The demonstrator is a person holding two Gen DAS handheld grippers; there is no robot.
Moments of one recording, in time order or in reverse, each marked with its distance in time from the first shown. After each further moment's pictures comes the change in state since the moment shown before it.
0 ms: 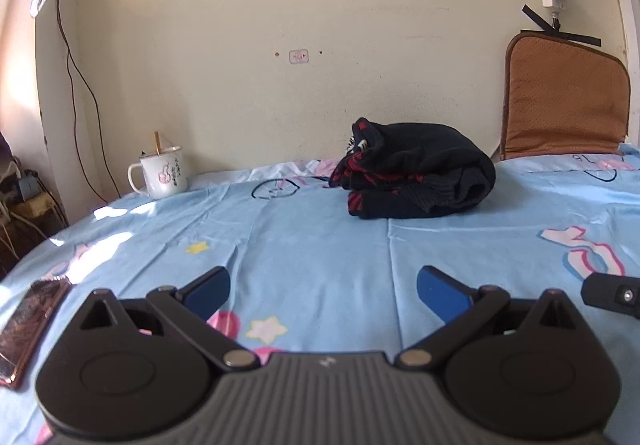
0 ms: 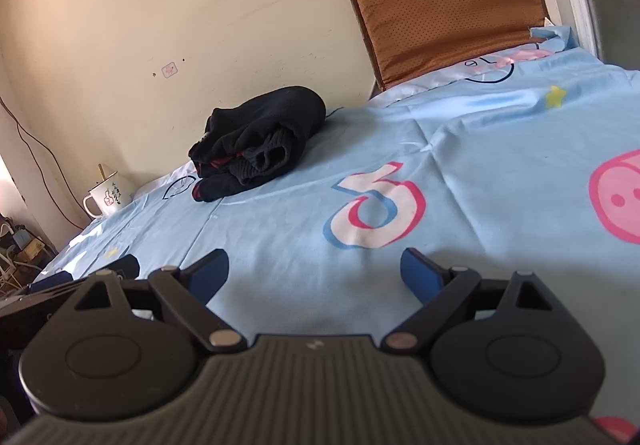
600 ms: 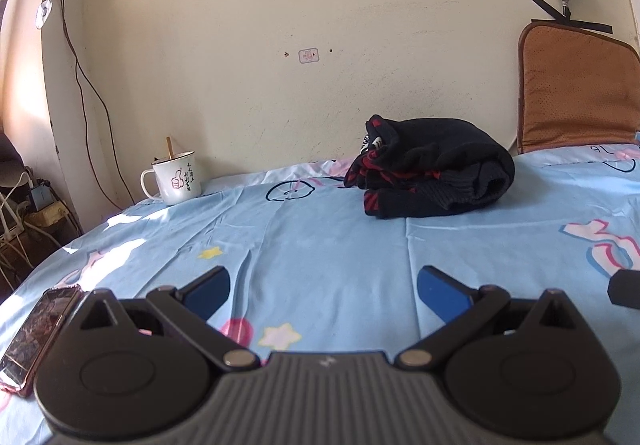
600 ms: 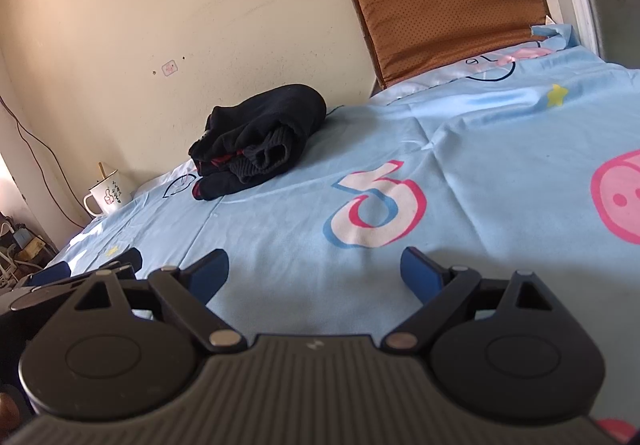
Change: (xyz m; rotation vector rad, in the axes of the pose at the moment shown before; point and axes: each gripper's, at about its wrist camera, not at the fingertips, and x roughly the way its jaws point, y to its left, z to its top) left arm 0.011 0.004 -0.004 0.012 0.010 0.021; right arm 0.001 0.000 0.000 -0.001 0.004 0.001
